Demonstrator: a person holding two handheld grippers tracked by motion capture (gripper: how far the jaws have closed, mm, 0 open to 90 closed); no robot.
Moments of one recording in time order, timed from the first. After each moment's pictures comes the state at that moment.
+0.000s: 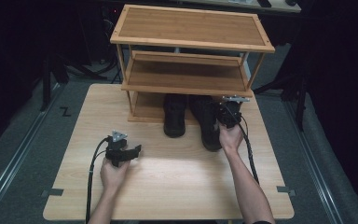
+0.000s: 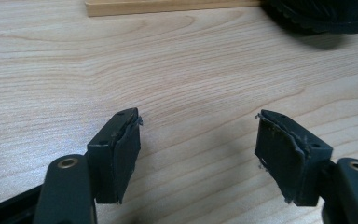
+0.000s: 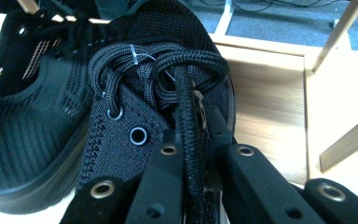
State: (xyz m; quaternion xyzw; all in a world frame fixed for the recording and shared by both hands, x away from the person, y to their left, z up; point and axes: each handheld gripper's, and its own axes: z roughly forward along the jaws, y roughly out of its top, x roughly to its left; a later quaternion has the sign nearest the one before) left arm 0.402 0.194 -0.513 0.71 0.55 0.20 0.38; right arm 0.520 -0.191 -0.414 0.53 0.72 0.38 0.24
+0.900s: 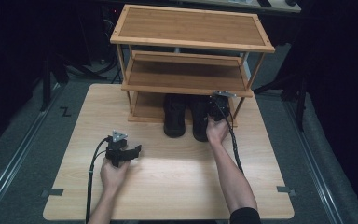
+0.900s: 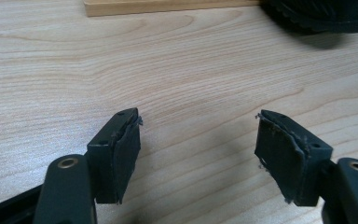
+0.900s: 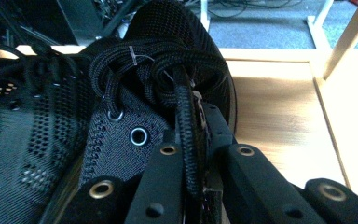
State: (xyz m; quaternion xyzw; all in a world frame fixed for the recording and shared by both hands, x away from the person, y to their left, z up) left arm 0.402 0.193 -0.513 0.71 0.55 0.20 0.38; right arm 0.559 -0.156 -0.436 0.58 0.67 0.38 0.27
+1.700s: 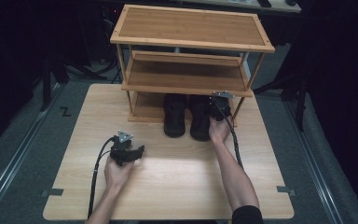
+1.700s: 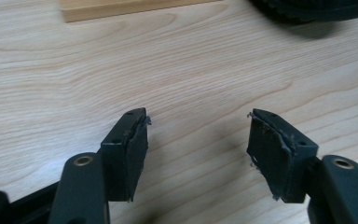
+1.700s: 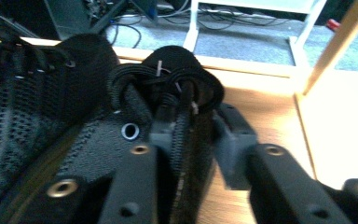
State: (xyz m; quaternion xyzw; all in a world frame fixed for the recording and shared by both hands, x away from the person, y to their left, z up) left arm 0.404 0.176 -0.510 0.74 0.53 0.21 0.36; right arm 0.565 -0.163 -0.444 0.55 0.68 0.37 0.31
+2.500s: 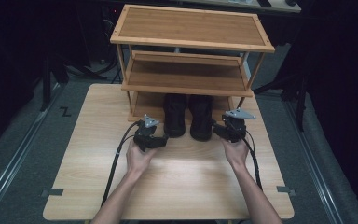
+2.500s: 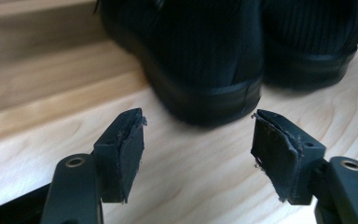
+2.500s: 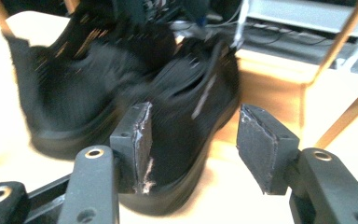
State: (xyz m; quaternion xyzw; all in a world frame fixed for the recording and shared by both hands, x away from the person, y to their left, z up) left arm 0.438 0.095 -0.453 0.76 0.48 0.21 0.40; right arm 0.458 -0.199 -0.417 0.46 0.73 0.42 0.27
